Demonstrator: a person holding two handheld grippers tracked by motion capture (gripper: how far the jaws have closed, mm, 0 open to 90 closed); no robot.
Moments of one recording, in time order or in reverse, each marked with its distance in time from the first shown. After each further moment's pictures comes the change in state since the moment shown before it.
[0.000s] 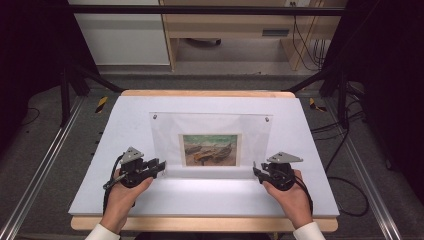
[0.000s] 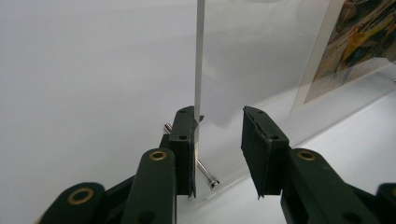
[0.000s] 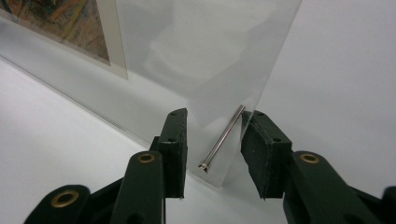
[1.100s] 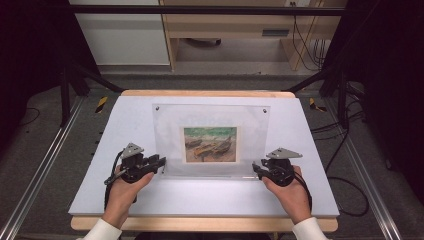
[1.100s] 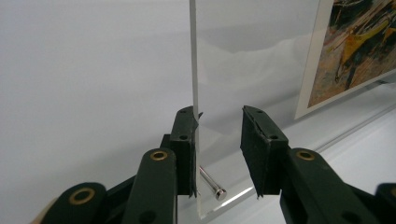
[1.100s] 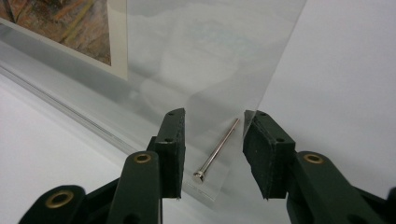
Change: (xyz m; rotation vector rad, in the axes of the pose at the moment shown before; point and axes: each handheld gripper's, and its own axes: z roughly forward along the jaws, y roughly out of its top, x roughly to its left) left arm 0.003 0.010 0.004 -0.002 0.010 -0.026; right arm -0.003 0.010 0.003 -0.005 -0.006 0.005
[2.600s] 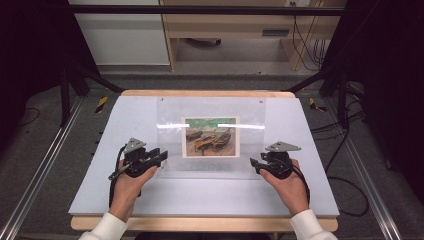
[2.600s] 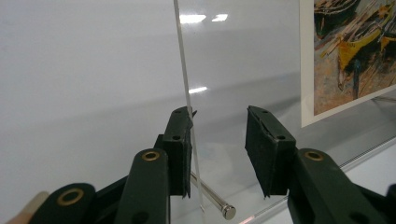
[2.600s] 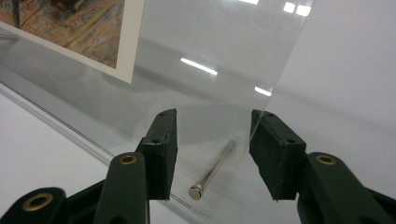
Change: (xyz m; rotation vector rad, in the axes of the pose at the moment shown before) left arm 0.003 0.012 0.012 -0.046 0.053 -0.019; right arm -0.007 0.015 0.009 -0.011 0.007 0.011
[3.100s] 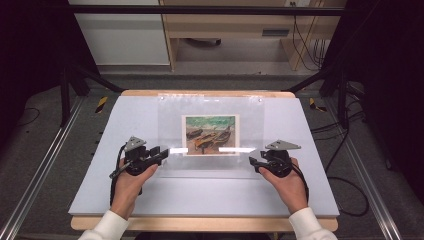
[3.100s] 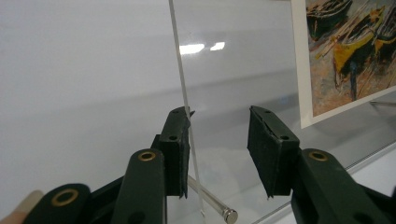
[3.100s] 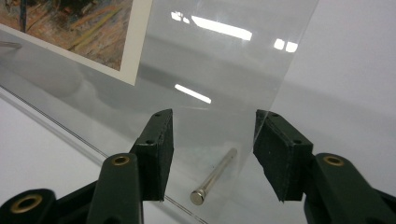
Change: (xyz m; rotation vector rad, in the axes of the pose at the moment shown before) left arm 0.001 0.002 0.003 -0.008 0.002 -0.001; right arm -0.002 0.002 0.003 -0.015 0.008 0.004
